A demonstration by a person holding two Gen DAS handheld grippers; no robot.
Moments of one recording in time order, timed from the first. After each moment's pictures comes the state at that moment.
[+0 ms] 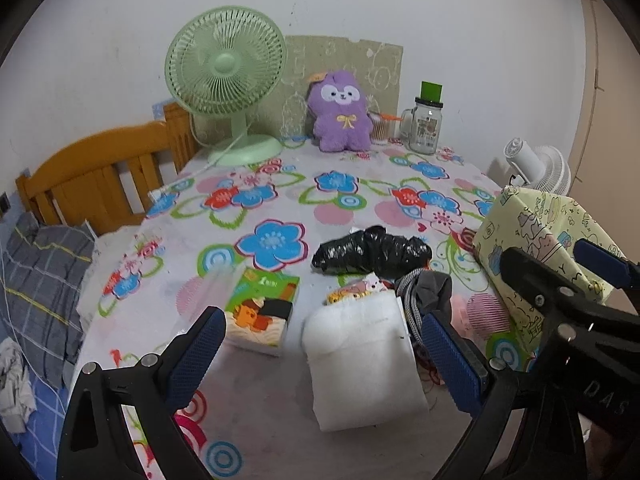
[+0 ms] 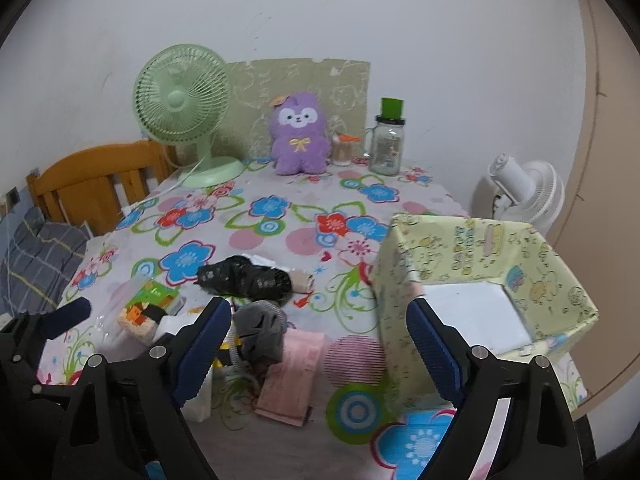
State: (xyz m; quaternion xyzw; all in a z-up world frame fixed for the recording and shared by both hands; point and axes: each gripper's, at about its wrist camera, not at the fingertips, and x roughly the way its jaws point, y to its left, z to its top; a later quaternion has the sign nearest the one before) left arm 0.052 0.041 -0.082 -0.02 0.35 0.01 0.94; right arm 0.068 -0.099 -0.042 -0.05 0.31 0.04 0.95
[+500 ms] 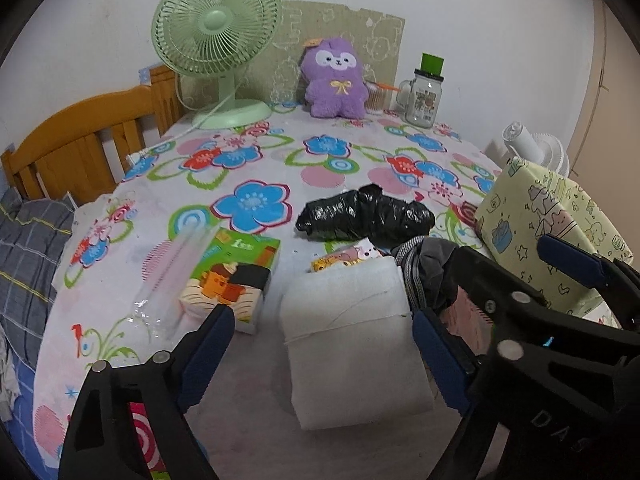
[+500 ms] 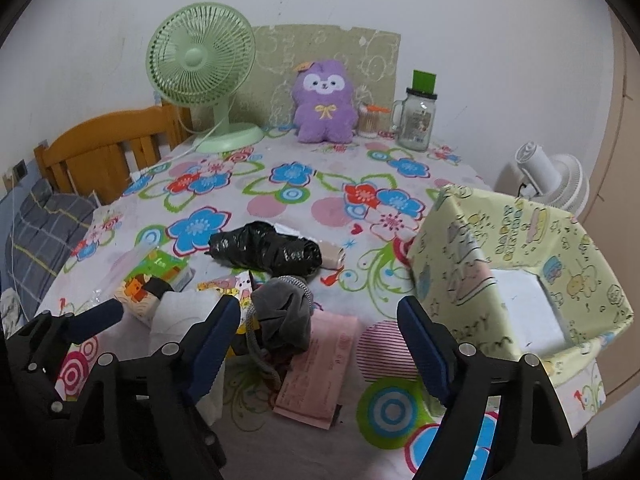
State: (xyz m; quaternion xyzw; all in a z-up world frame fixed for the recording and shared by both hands) left arm 0.068 0.039 -0.110 -0.04 0.39 -0.01 0.92; right arm 0.087 -0.075 -0.072 -0.07 0.36 0.07 0.93
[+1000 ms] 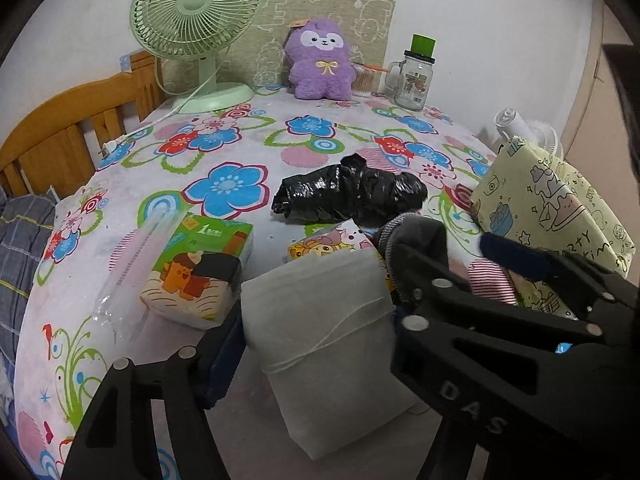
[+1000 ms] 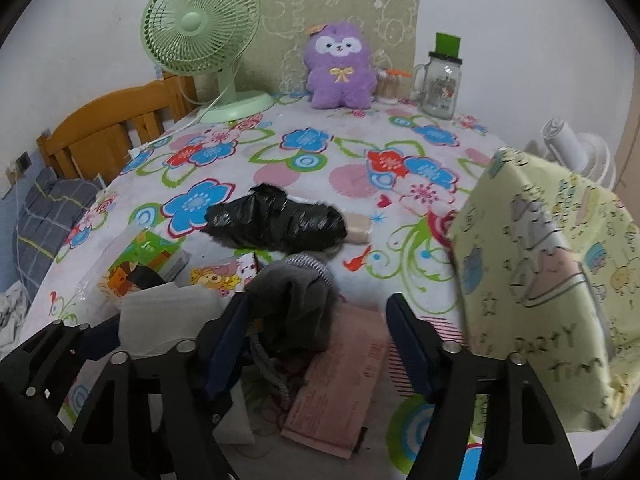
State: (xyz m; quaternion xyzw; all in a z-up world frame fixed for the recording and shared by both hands) left arm 0.082 0.033 -0.126 -0.05 0.41 -0.04 0.91; right arm 0.120 -0.067 -0.108 -0.06 0.40 0.10 0.91
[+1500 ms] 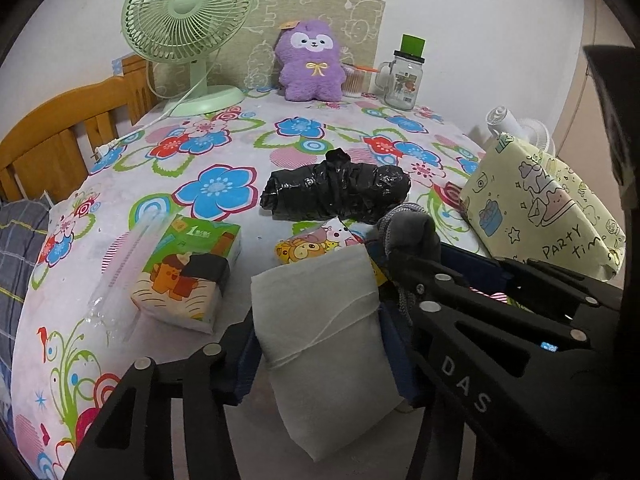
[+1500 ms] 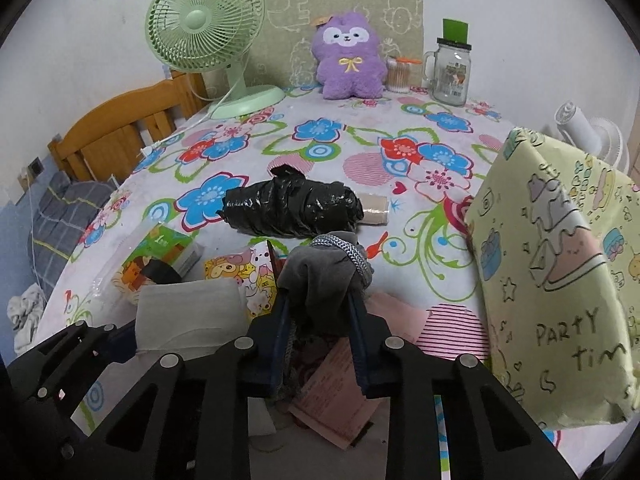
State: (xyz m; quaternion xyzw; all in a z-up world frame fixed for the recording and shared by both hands) left arm 0.079 0.029 -0.125 -0.04 0.41 -0.05 0.91; right arm 0.122 -0.068 -0.115 -0.03 0.43 0.13 0.90
